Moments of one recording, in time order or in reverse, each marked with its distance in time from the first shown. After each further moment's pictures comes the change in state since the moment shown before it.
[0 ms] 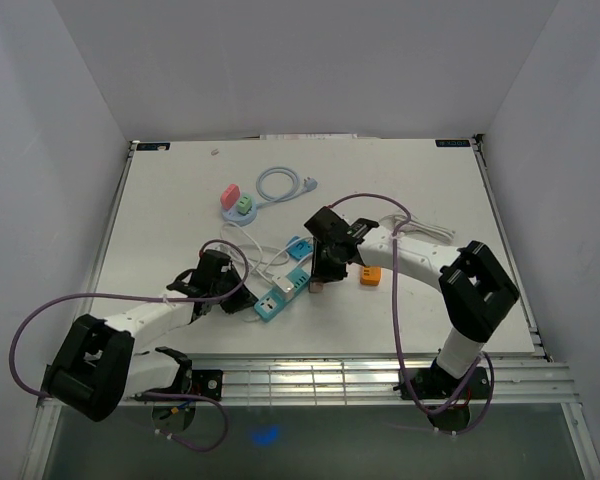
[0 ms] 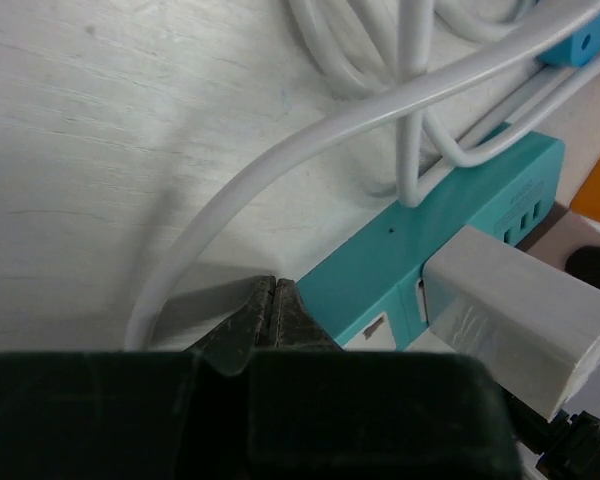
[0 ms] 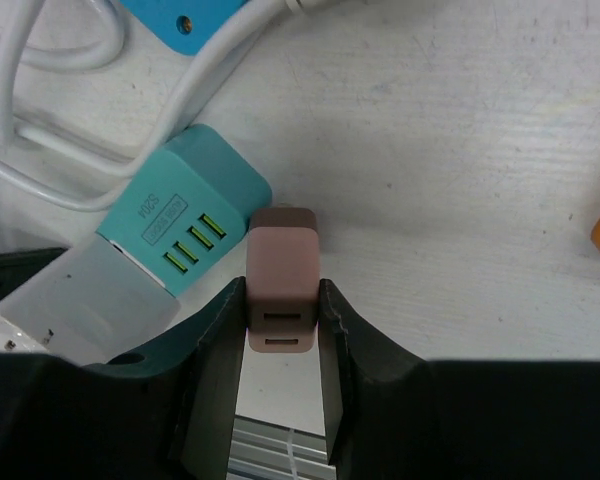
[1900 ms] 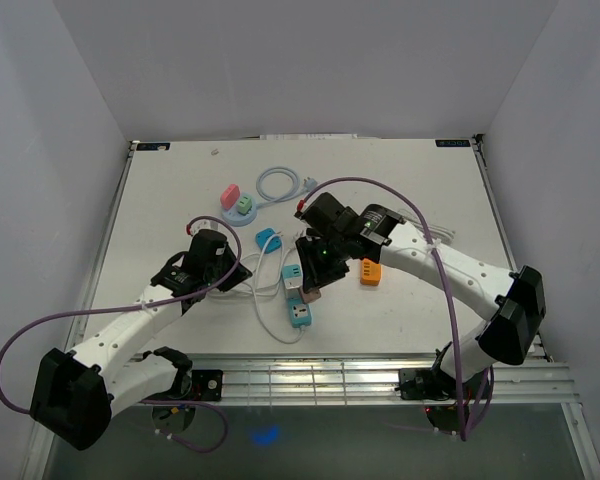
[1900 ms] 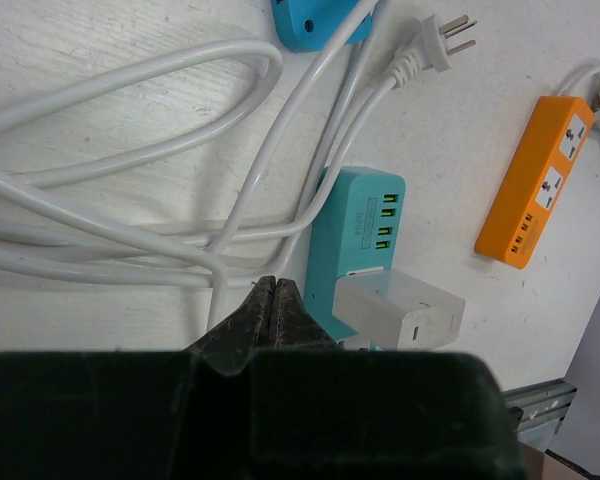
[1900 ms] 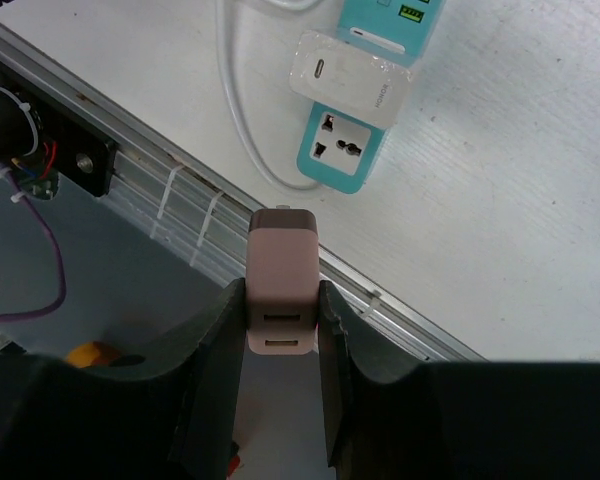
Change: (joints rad) left arm -0.051 -0.161 0.234 -0.254 -0.212 -0.003; right arm 0.114 -0.163 0.293 -0.374 -0.214 -0.325
